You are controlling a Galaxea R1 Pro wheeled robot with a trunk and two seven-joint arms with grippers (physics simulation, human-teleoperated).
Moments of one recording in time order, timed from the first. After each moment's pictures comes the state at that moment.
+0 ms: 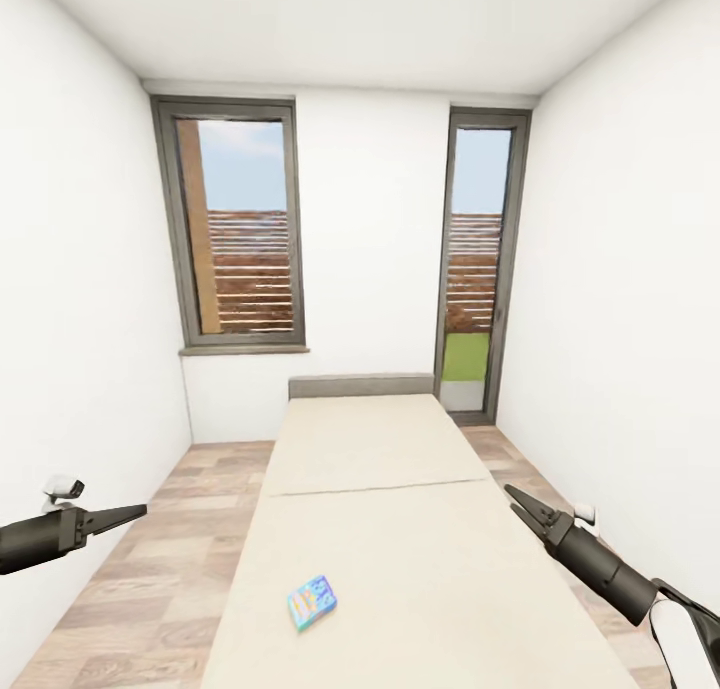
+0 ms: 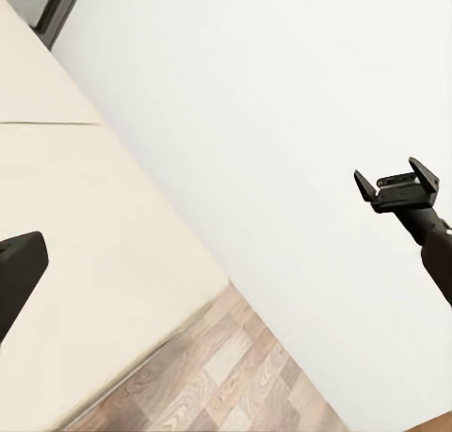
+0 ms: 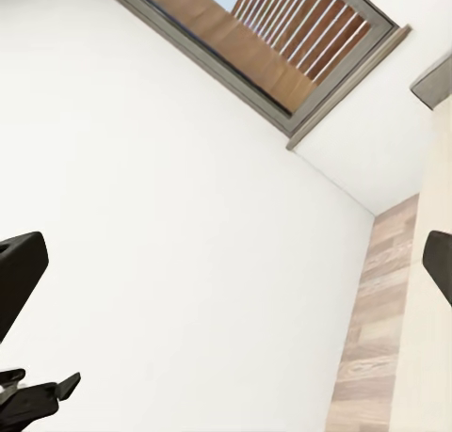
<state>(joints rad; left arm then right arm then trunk) -0.35 0.51 0.42 -1.13 0.10 0.89 -1.57 -0.17 -0.12 -0.42 -1.35 -0.72 0.78 0.81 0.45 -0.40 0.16</state>
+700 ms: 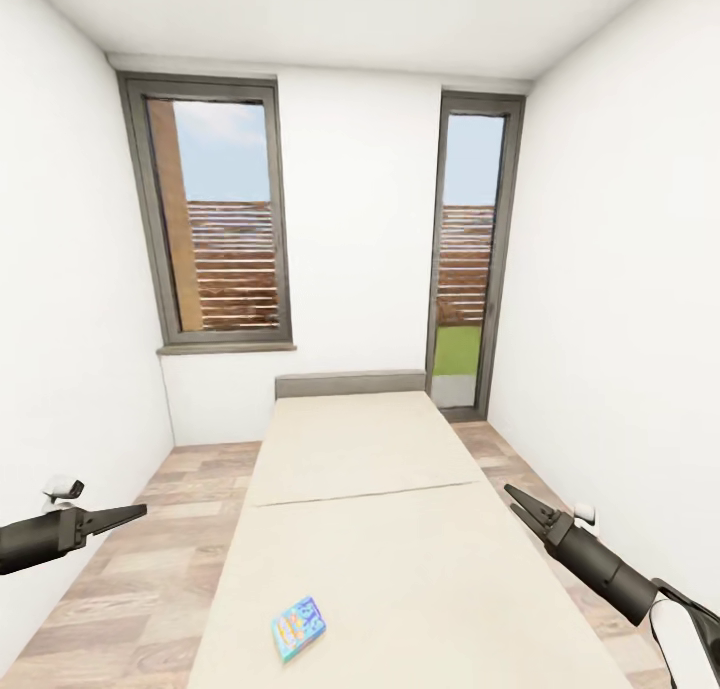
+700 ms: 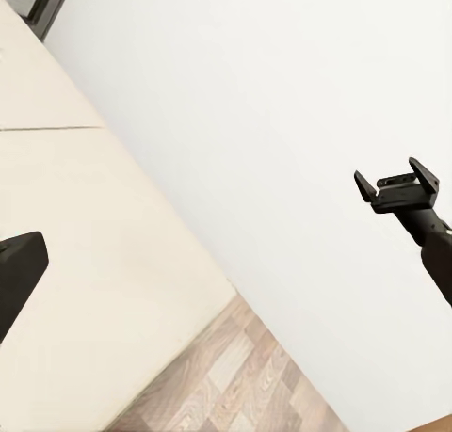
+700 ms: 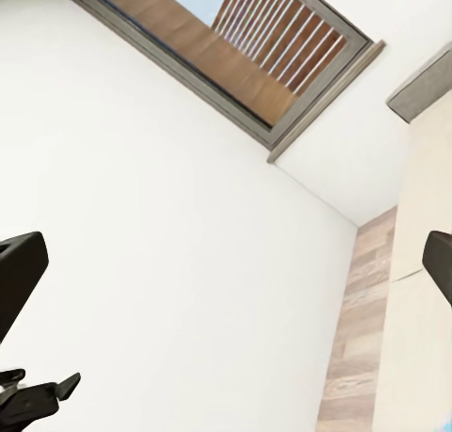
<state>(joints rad) -0.35 0.51 0.42 -1.13 0.10 0.89 -1.57 -0.17 -0.12 -0.42 -1.35 -0.72 0.78 0.81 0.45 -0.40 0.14</state>
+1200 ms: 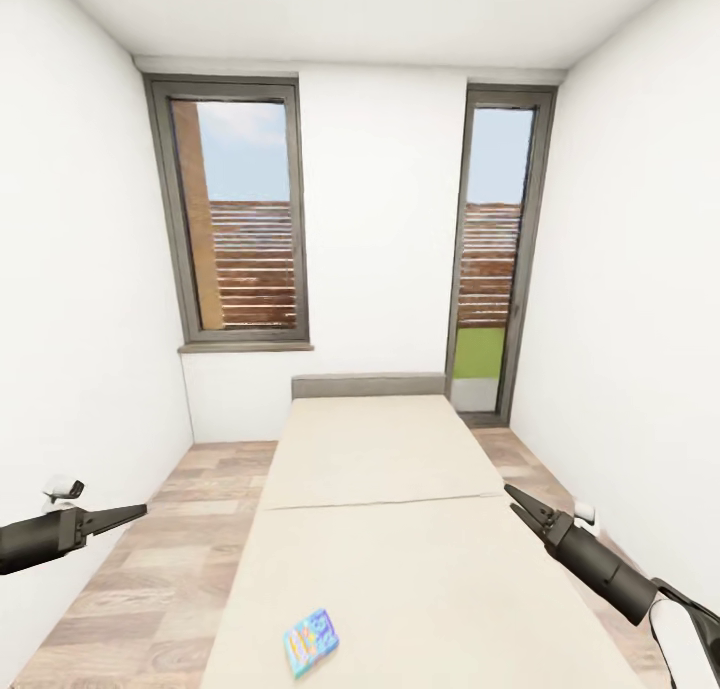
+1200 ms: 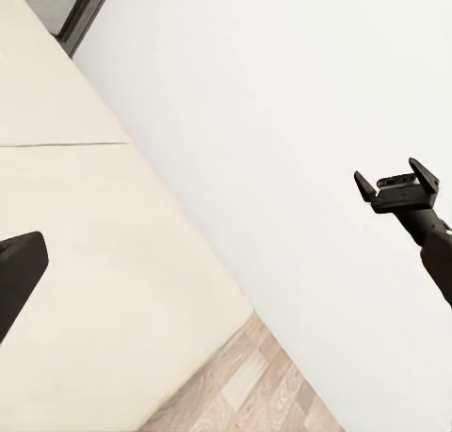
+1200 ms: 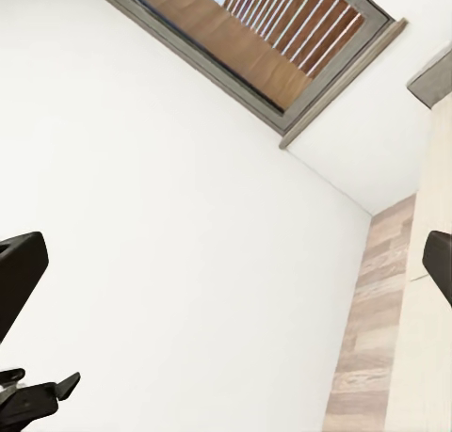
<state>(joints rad) -0.35 0.51 0.42 -1.13 0.10 0.89 -1.57 -0.17 -0.12 -0.42 -1.35 -0.72 0.78 0.81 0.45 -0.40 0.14</state>
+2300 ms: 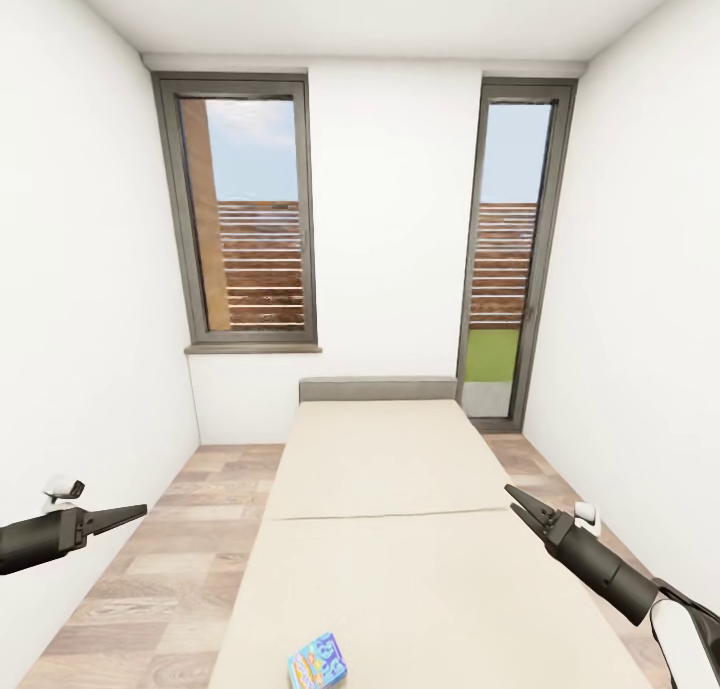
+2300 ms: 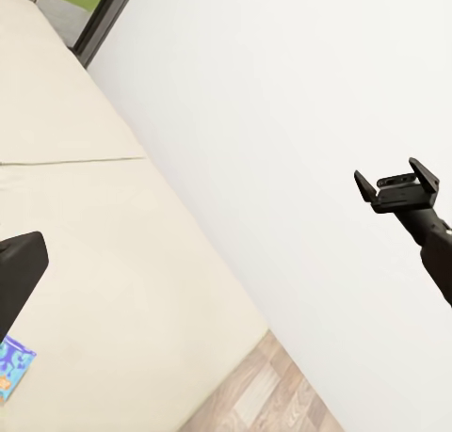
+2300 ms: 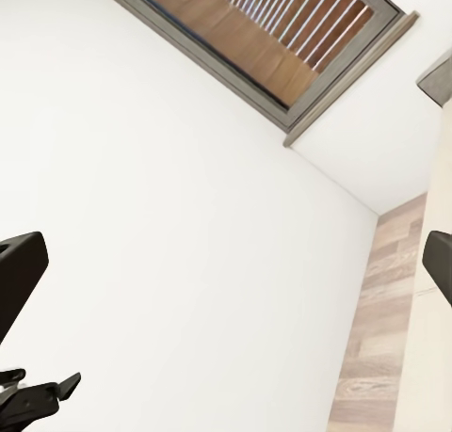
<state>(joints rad) -0.35 0.51 0.42 -1.13 0.10 0.89 -1.57 -0.17 -0.12 -0.42 -1.35 -0.72 0.78 0.81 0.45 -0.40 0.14</state>
